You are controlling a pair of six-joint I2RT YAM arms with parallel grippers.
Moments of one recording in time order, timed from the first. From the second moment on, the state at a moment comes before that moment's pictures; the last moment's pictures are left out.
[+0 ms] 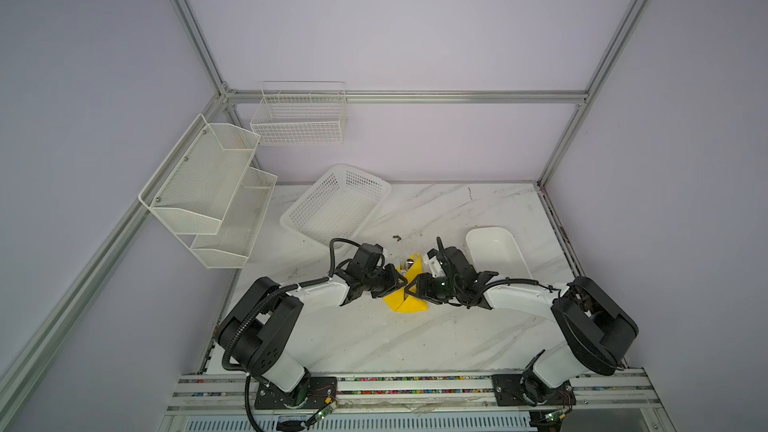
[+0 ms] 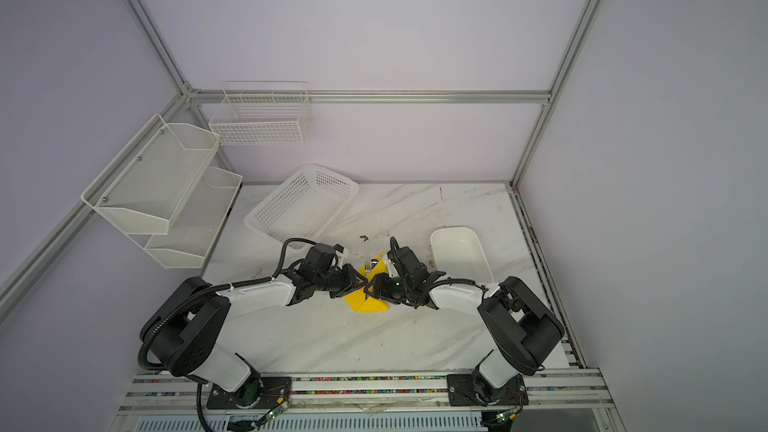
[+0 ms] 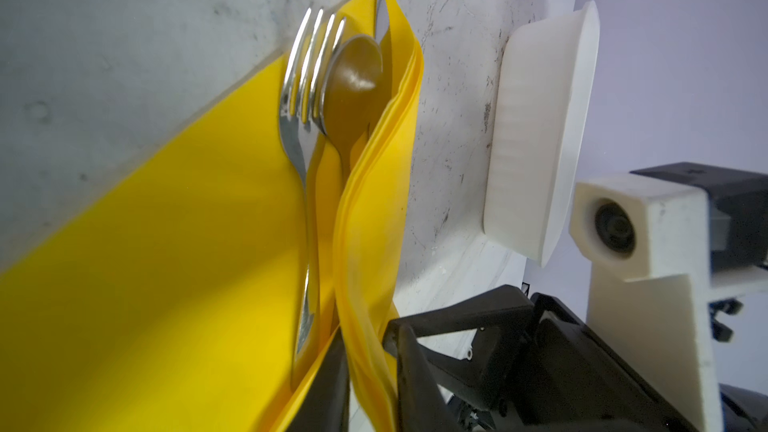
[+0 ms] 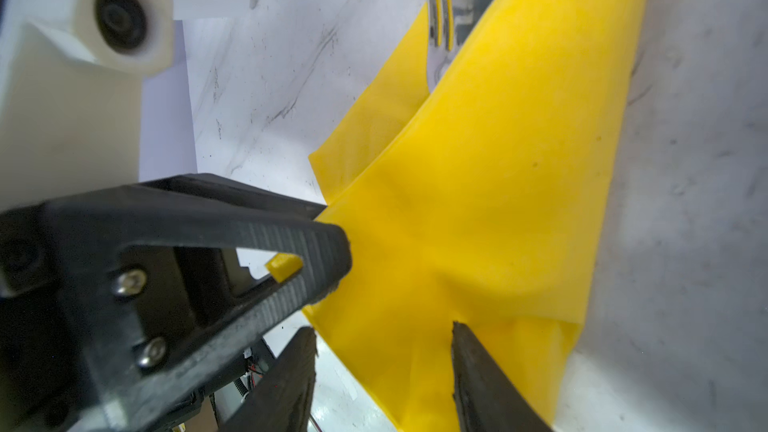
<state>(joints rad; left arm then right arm) -0.59 1.57 0.73 0.06 0.42 -0.99 0.72 1.55 0.72 0.04 -0.44 0.89</state>
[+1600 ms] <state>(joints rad) -0.59 1.64 0.73 0.07 0.45 -0.92 0.72 1.42 0.60 -0.06 -0.35 0.93</state>
